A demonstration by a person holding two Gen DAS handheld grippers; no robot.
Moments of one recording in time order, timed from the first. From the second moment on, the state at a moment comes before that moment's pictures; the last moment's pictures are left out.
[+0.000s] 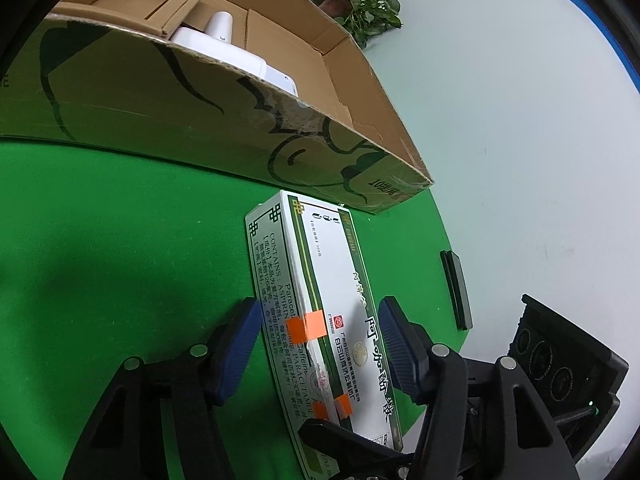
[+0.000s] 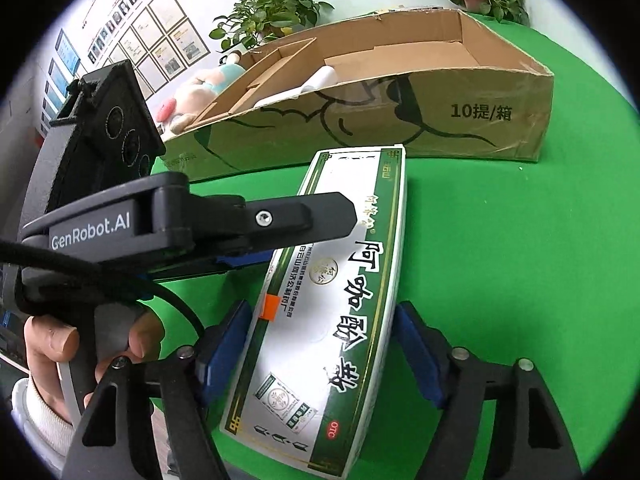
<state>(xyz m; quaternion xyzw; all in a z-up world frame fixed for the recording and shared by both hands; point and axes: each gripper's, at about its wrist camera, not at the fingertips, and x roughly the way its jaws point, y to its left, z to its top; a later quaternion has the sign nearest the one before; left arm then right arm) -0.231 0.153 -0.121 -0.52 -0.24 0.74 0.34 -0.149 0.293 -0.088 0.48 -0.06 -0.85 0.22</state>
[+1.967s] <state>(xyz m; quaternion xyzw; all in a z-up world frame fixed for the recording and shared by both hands) -0.248 0.145 0.091 -0.35 -0.18 0.80 0.45 -0.144 0.270 0.056 0.29 0.01 -0.95 0.14</state>
